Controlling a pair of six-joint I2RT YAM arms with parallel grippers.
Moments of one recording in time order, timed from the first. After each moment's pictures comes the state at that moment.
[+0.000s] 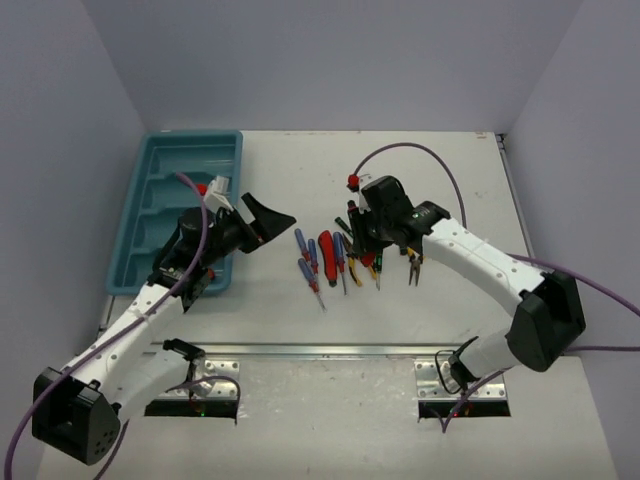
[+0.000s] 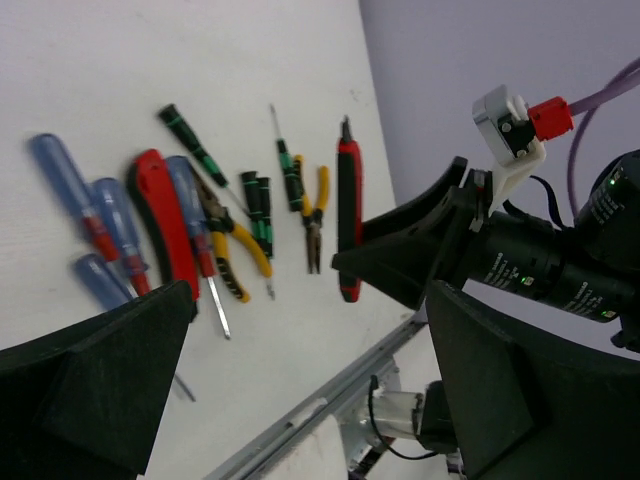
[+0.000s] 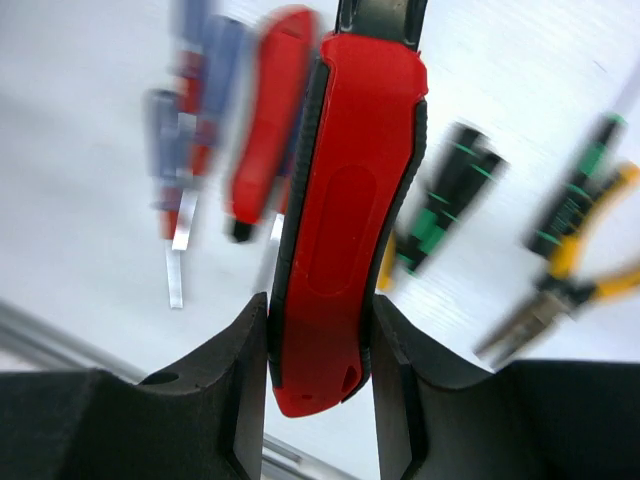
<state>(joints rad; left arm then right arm) -0.33 0.90 0.62 0.03 0.31 -0.92 0.63 1.45 1.12 -0.60 0.05 0.20</state>
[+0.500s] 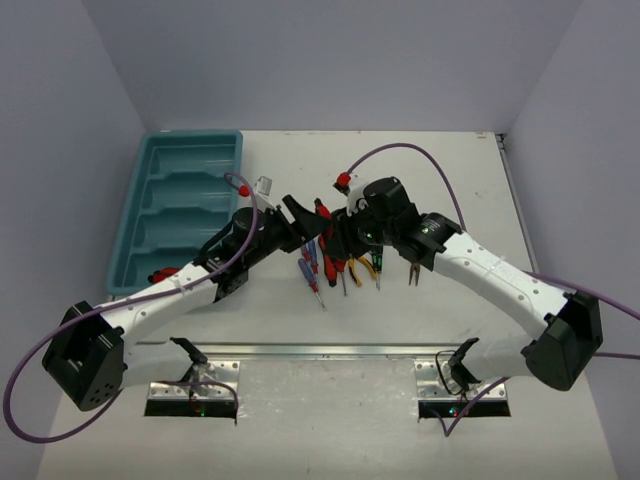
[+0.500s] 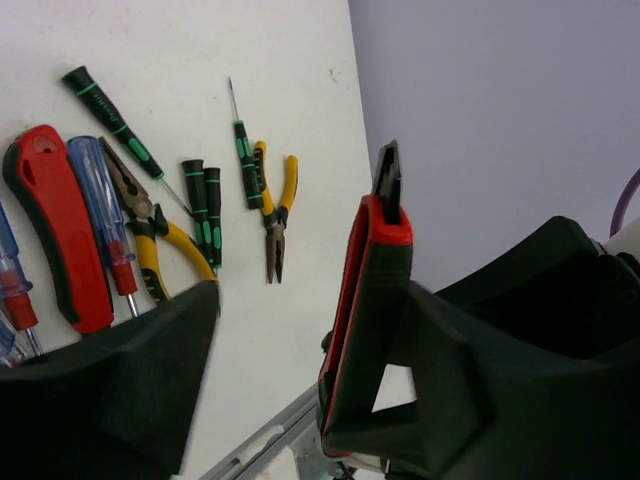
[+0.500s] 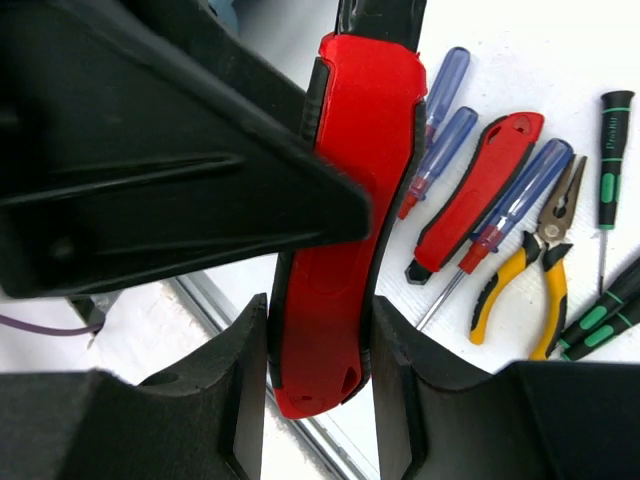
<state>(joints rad) -0.63 1.17 0.68 0.24 0.05 -1.05 0.73 1.33 1.10 -0.42 -0.22 0.26</state>
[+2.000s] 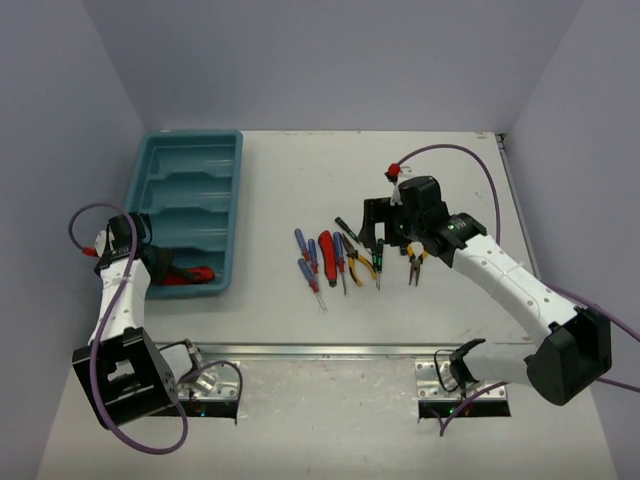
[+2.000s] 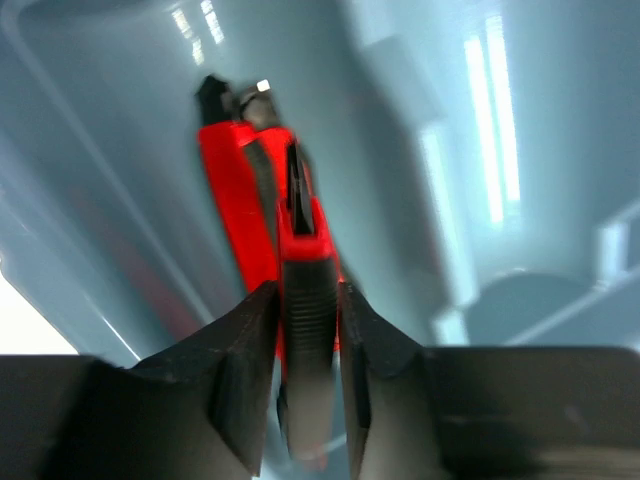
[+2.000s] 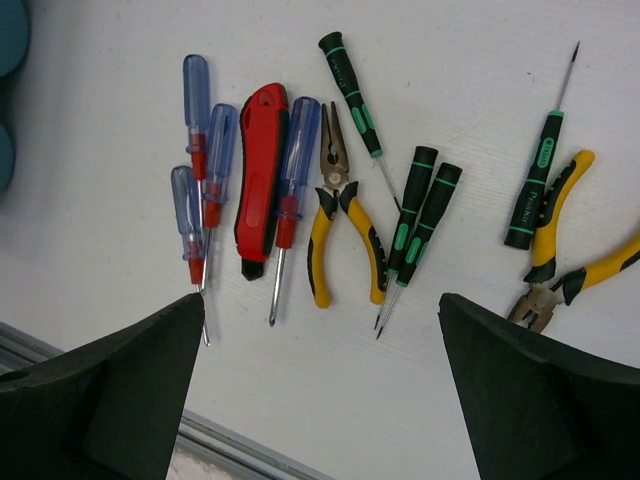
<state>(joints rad) 0.44 1.12 0.70 -0.64 -0.15 -0.91 0.50 1.25 0.99 -0.49 0.01 0.32</state>
